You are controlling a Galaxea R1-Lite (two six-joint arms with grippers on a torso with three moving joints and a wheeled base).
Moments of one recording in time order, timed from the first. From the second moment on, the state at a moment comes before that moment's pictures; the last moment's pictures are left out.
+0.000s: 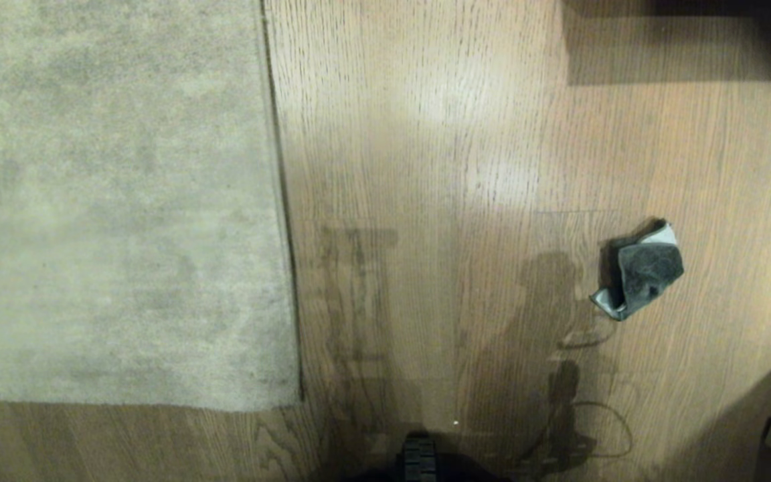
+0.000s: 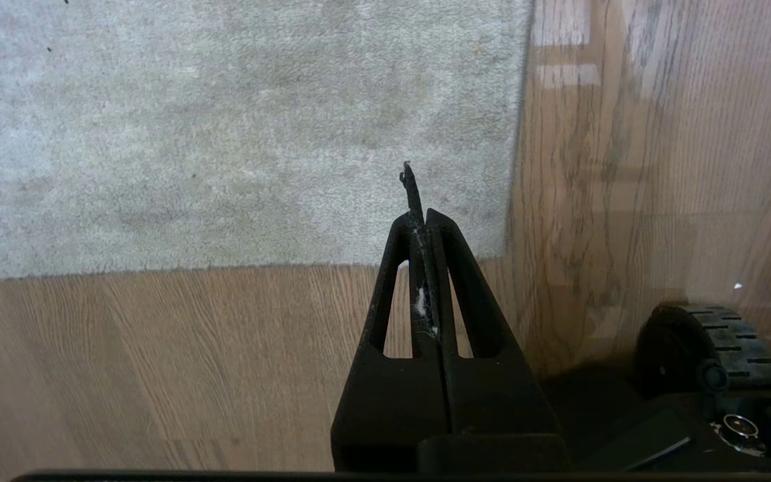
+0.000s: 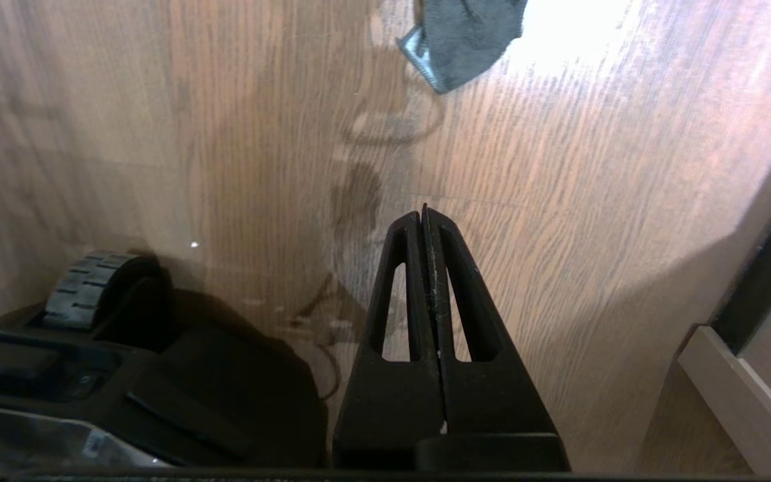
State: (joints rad) left arm -0.01 0.00 0.00 0.00 -0.01 0.01; right arm 0.02 0.20 -0.10 -0.01 0.07 -0.11
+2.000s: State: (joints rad) left arm -0.01 0.00 0.00 0.00 -0.01 0.01; right arm 0.03 0.74 -0.22 -0.04 0.15 -0.02
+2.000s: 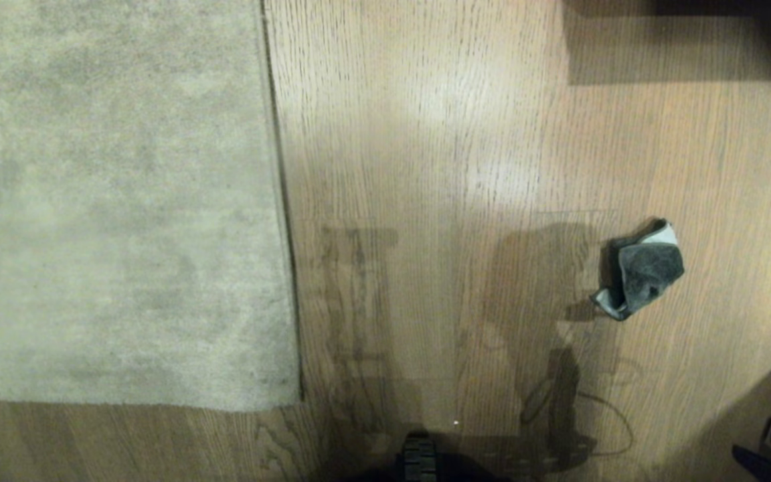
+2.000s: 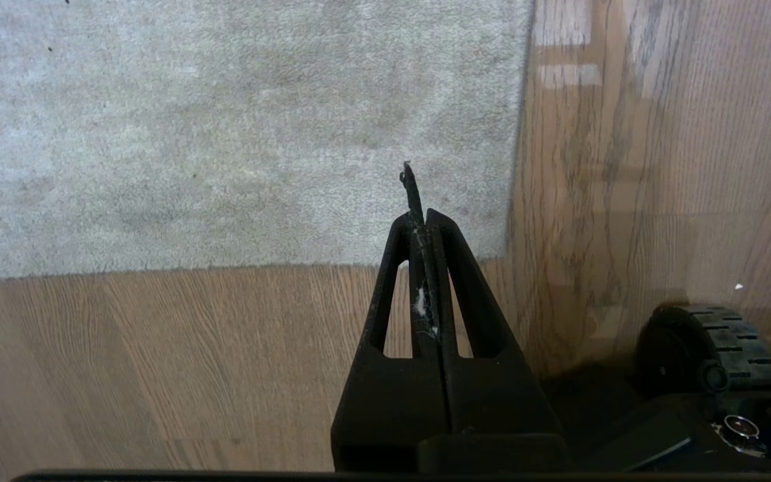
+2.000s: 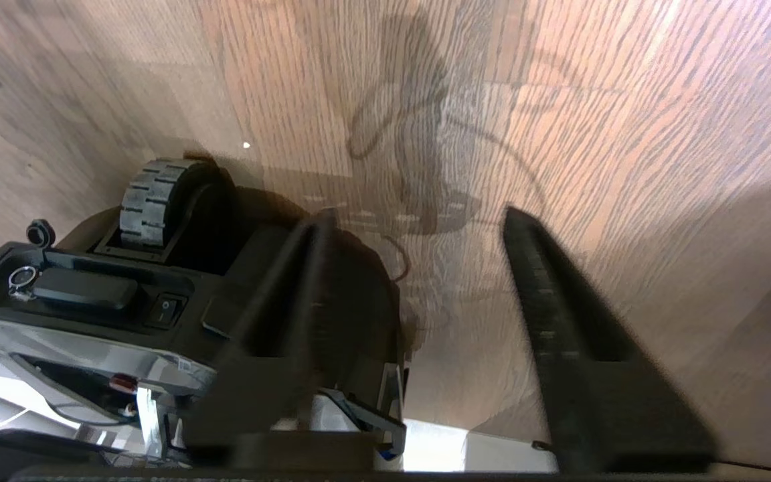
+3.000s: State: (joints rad) left arm -0.01 0.00 0.00 0.00 -0.01 0.01; right arm 0.03 1.11 -0.20 -0.40 0.17 -0.03
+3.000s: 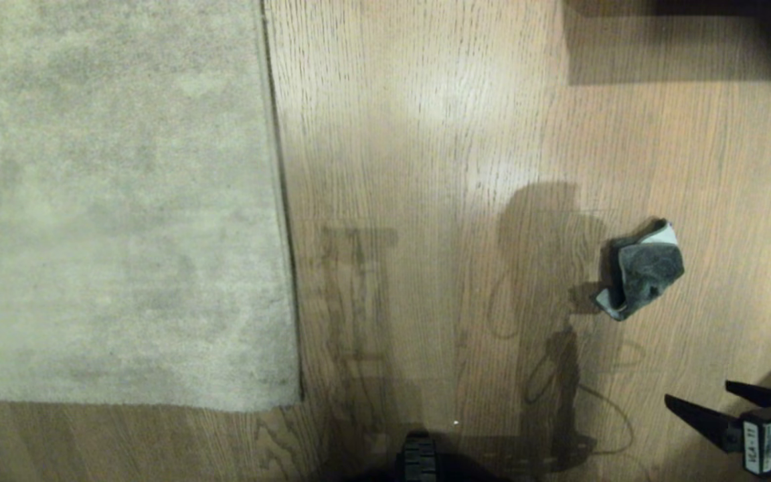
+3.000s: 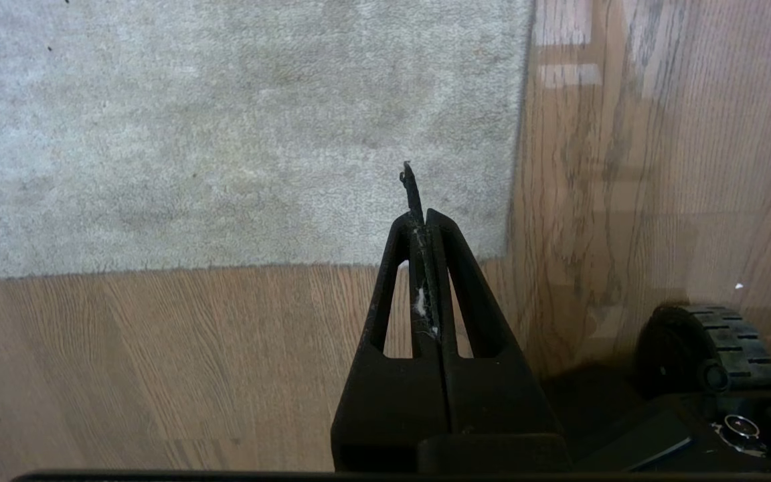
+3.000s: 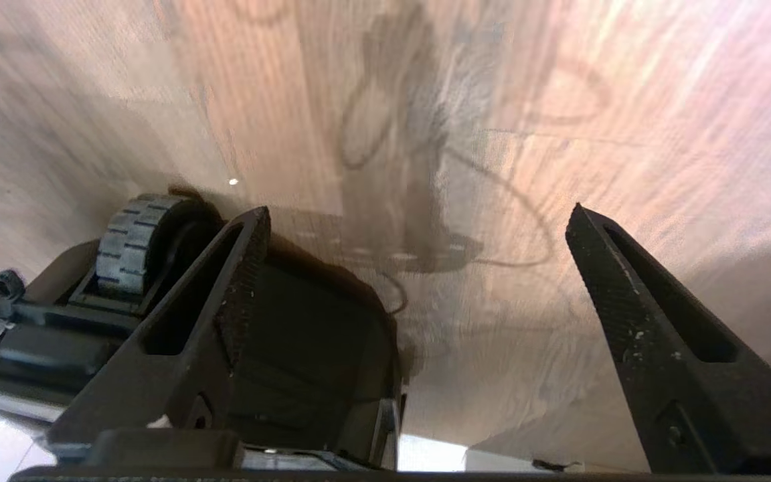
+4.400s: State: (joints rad) left arm -0.01 0.00 0.00 0.00 -0.01 0.01; right arm 0.07 1.43 -0.20 -0.88 0.18 -0.02
